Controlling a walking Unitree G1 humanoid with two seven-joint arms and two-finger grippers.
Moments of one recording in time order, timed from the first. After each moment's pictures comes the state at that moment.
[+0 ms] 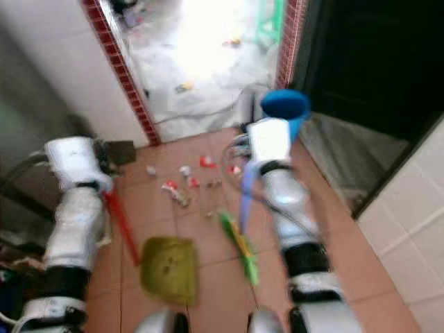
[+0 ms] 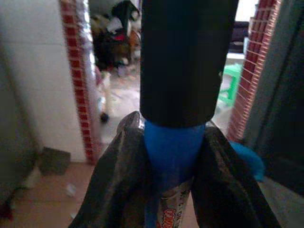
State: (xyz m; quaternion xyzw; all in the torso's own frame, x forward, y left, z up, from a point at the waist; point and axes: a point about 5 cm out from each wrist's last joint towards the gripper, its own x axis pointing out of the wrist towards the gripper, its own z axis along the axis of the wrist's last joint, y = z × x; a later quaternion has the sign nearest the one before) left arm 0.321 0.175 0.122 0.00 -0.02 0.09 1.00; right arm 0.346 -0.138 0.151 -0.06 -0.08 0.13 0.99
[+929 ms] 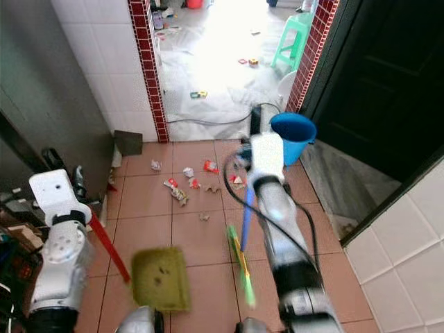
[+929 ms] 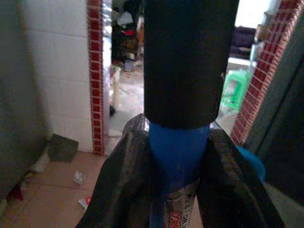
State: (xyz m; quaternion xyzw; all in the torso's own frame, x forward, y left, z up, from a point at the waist) left arm 0.274 0.202 0.102 0.02 -0.02 0.18 0.98; right arm 0.325 -0.131 0.124 -0.04 -0.05 0.06 1.00
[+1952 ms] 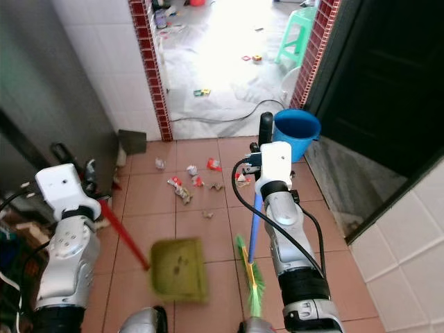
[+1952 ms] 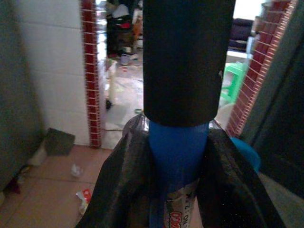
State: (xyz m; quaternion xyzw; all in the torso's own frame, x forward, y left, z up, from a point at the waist) left arm 0.278 0.189 0.108 -0.03 -0.02 0.15 0.99; right arm 0.323 -0.135 0.122 -0.05 -0.05 0.06 1.00
